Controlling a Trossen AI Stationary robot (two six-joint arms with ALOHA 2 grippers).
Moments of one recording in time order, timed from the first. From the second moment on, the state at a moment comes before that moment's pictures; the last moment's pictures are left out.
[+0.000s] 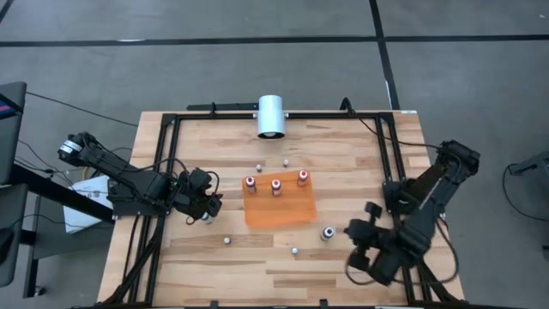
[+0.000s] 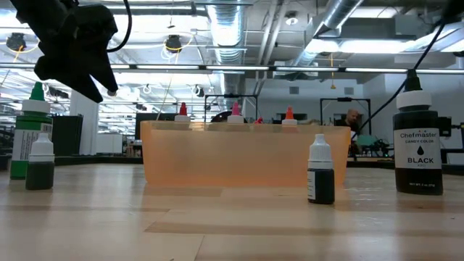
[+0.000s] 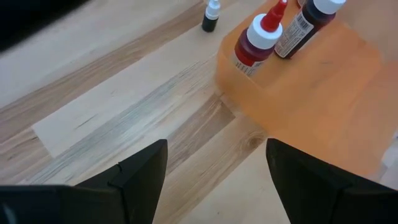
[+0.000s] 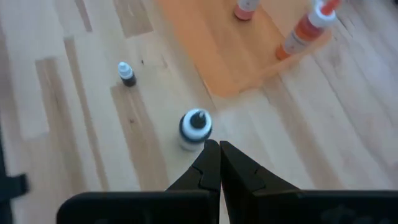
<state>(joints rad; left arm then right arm) -0.41 1.06 0.73 -0.79 -0.58 -1.21 0.92 1.50 1.26 -1.22 0.62 1.18</state>
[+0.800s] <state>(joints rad) -0.41 1.06 0.73 -0.79 -0.58 -1.26 1.09 1.58 0.96 -0.90 0.78 1.61</state>
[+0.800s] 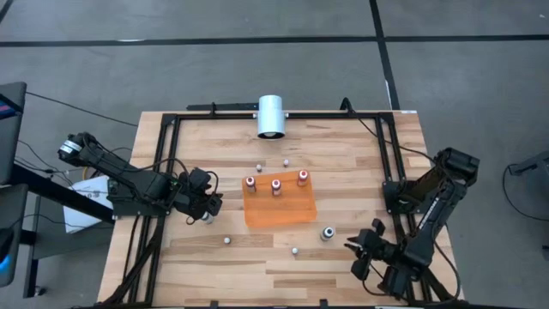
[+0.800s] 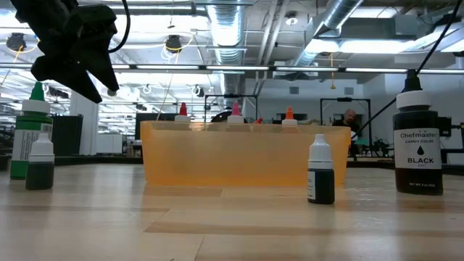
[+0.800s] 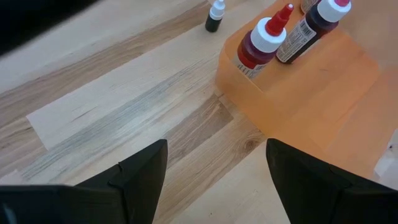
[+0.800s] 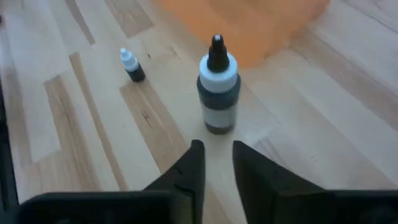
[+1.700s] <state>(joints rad) -0.40 1.06 0.73 -0.79 -0.58 -1.20 0.89 1.58 0.81 -0.52 0.88 1.36</state>
